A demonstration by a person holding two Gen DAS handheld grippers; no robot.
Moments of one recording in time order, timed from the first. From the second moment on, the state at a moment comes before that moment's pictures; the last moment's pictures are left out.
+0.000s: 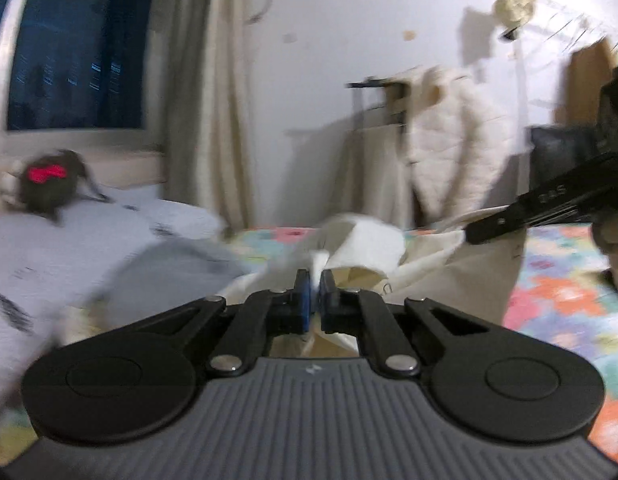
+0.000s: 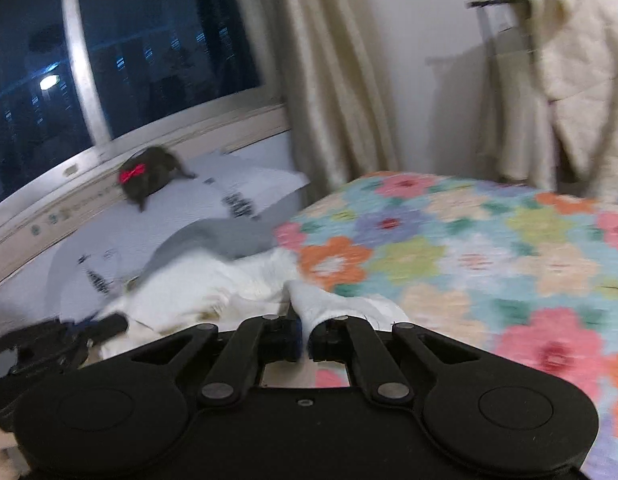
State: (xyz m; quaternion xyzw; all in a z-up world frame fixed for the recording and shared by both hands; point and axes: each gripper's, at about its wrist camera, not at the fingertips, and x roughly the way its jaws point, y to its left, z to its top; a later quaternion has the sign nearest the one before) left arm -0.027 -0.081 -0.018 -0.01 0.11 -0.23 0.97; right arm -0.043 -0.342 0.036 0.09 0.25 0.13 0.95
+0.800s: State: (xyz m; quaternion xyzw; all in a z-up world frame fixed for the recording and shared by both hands) left arm -0.046 -0.189 -0.106 -0.04 0.31 -0.41 0.86; right arm -0.136 -0.529 -0.055 0.04 0.35 -0.08 0.93
